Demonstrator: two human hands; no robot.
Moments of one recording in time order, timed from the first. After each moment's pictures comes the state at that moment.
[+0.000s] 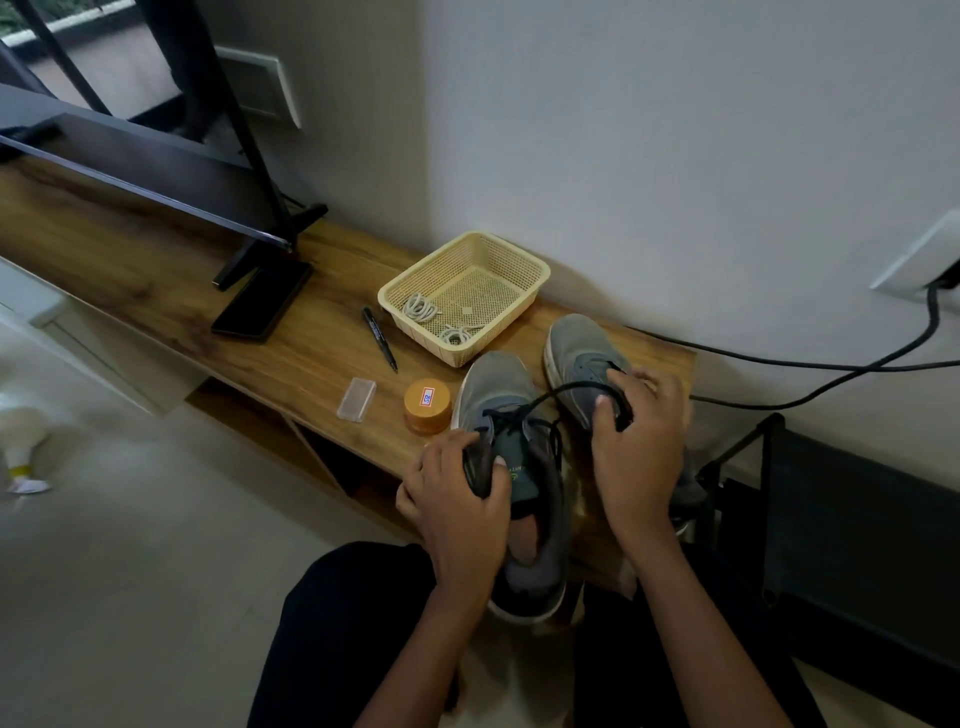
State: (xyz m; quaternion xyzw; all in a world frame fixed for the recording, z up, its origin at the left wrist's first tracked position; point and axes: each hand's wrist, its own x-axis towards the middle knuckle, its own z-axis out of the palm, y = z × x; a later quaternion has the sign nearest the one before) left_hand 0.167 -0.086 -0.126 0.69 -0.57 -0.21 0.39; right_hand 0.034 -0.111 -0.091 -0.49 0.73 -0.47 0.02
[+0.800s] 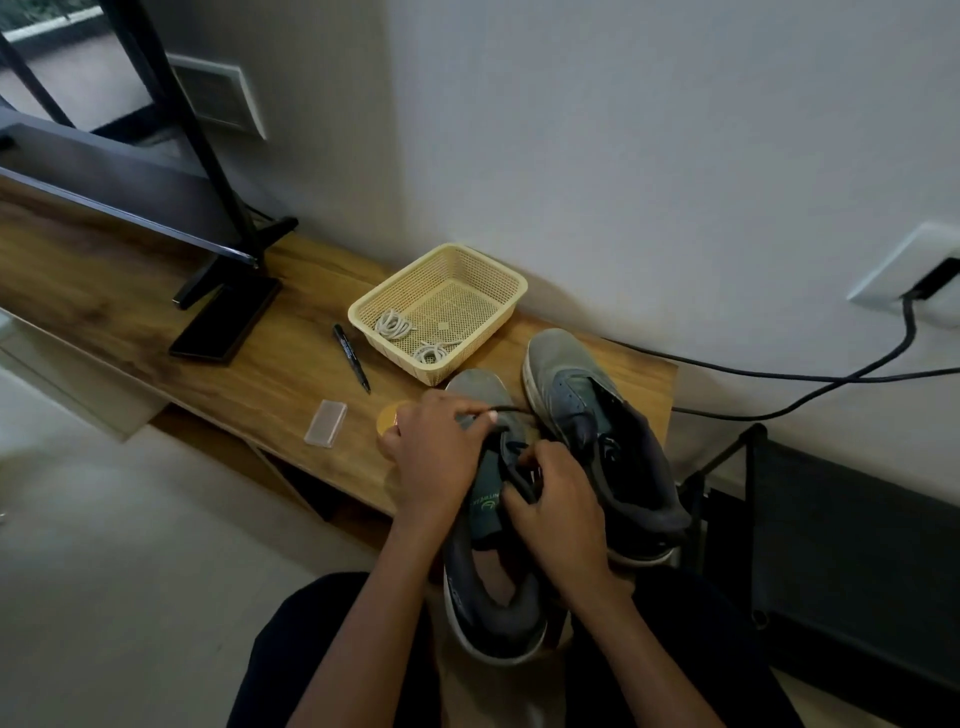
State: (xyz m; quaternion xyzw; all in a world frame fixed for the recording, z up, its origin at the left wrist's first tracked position) left_hand 0.164 -0.169 -0.093 0.68 -0.64 -0.25 0.25; right_hand 0.057 -0.098 -0.110 -0.58 0.73 -0.29 0.20
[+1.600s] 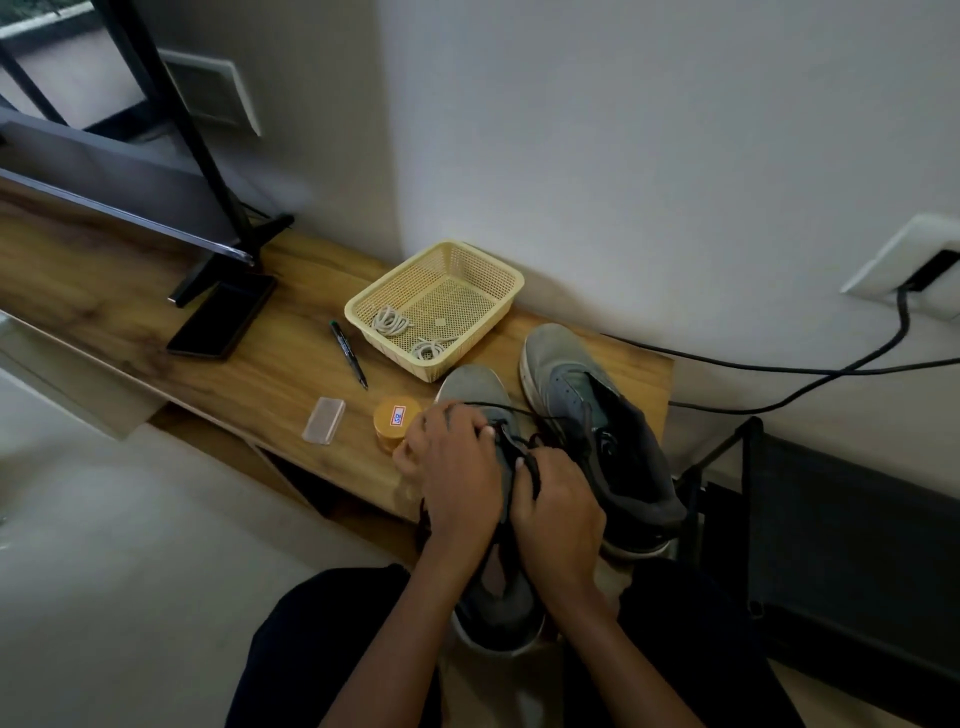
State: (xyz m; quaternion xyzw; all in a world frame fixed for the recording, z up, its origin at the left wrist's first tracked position) left_hand 0.143 -0.142 -0.112 0.71 -0.65 -0.17 0.22; right_hand 0.071 -0.092 -0.135 -0.55 0.74 -0.38 0.02
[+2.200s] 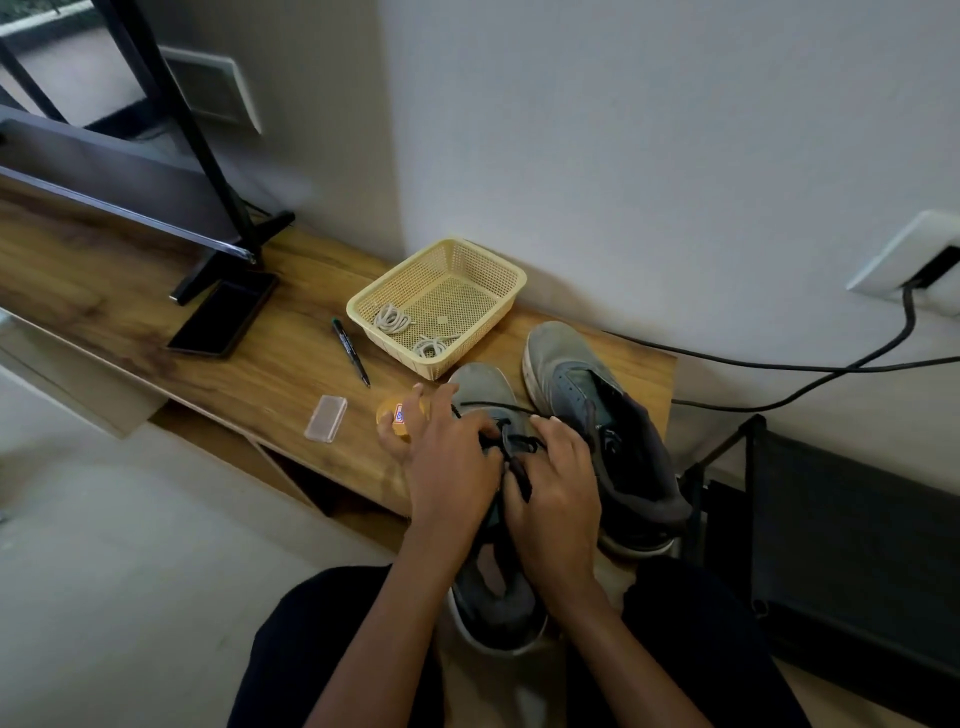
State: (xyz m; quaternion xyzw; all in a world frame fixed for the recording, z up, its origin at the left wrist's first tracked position) left_hand 0.158 -0.145 -0.098 0.66 -0.72 -0.13 0.15; right_hand 0.069 -0.096 -0.135 -0.61 0.70 -0.37 -0.05
